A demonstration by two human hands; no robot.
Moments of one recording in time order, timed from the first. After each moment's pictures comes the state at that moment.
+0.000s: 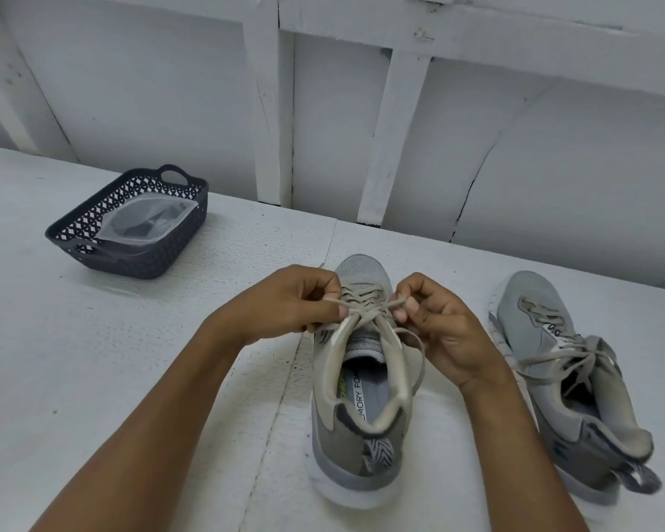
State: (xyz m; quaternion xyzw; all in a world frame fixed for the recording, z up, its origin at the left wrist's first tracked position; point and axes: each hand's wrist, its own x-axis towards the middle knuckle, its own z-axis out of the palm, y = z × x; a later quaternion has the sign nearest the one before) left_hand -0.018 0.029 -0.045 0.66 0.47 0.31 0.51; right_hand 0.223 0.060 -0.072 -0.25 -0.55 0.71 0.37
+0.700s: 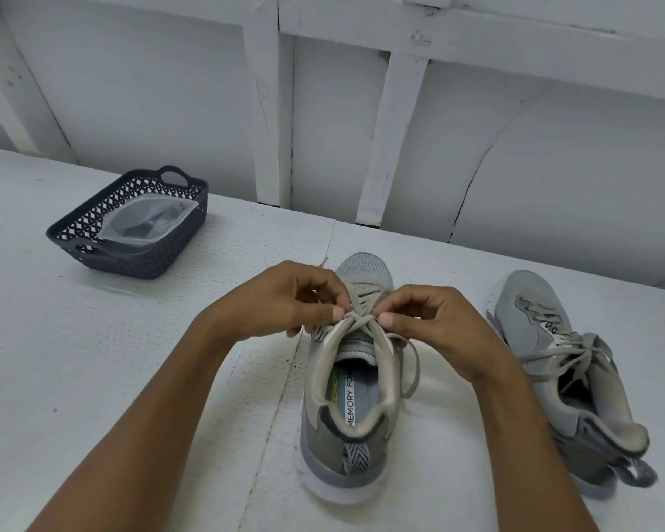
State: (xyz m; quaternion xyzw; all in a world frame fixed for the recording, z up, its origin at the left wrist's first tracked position) left_hand -0.024 0.024 -0.038 0.69 0.46 0.30 0.47; right_hand 0.220 0.048 -0.049 -0.37 -0.68 0.54 0.32
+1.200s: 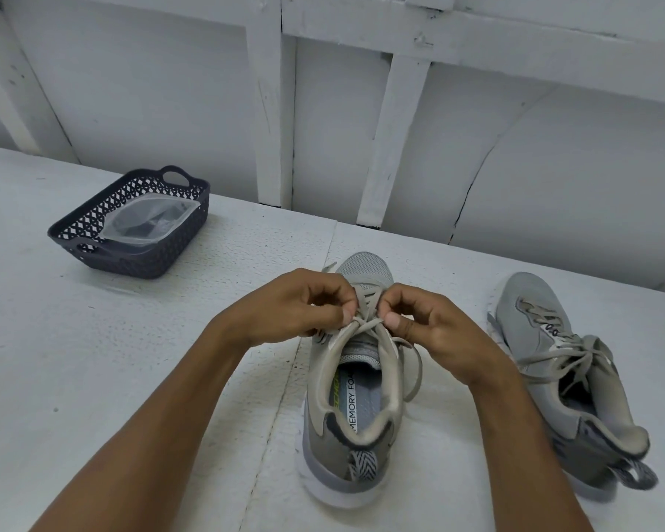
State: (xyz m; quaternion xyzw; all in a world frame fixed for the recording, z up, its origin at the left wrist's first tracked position) left_hand -0.014 0.025 -0.045 0.69 0.42 0.32 0.50; right_hand 0.220 0.049 -0.054 -0.32 -0.74 0.53 0.27
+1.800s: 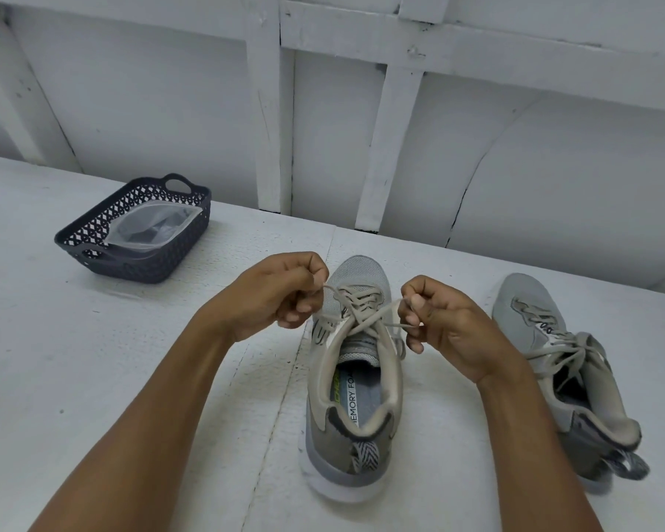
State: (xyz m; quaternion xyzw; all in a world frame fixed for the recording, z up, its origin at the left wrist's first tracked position) left_hand -0.032 0.028 -0.044 0.57 0.41 0.41 0.59; right_hand 0.232 0.054 -0.056 -0.31 -0.59 0.66 0.34
